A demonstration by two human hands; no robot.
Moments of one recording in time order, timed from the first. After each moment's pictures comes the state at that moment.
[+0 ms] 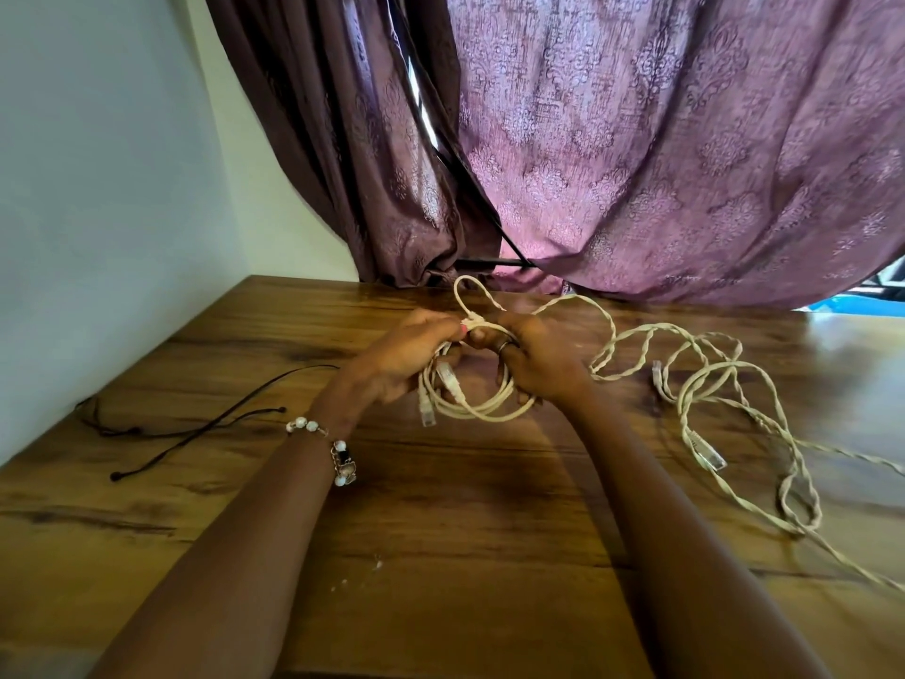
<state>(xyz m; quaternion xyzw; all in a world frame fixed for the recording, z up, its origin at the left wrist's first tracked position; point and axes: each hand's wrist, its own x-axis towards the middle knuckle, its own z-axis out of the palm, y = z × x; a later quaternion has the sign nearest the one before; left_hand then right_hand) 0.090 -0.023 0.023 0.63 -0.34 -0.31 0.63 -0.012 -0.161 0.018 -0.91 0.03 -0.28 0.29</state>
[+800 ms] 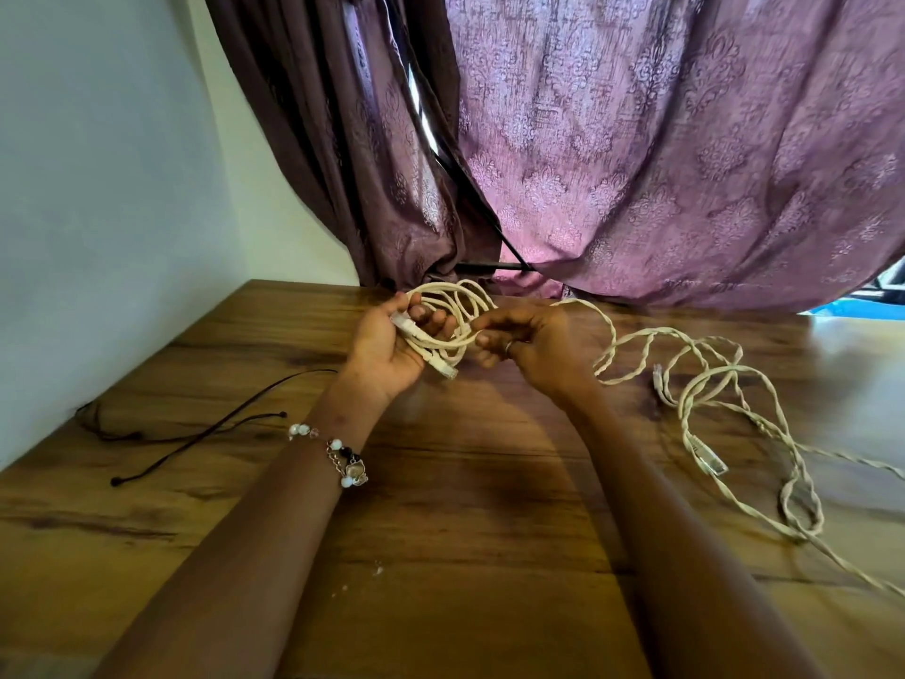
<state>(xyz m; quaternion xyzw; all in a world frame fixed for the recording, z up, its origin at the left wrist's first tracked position) 0.103 -0.032 0.029 0.28 -0.05 -0.37 0.88 -0.008 -0.161 0.017 -0.81 0.01 -0.30 0.49</state>
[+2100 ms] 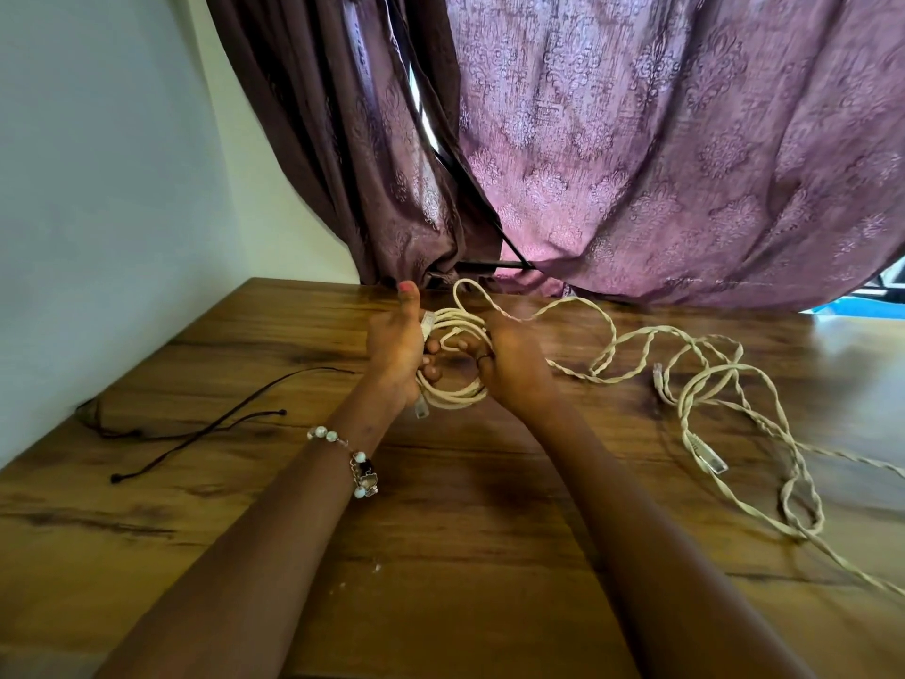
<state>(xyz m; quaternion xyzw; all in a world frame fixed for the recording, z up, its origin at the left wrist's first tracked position) 0.087 -0.040 0.019 0.59 -0.10 -0.17 0.78 0.022 -0.151 -0.009 -0.91 0.08 -0.38 0.15</state>
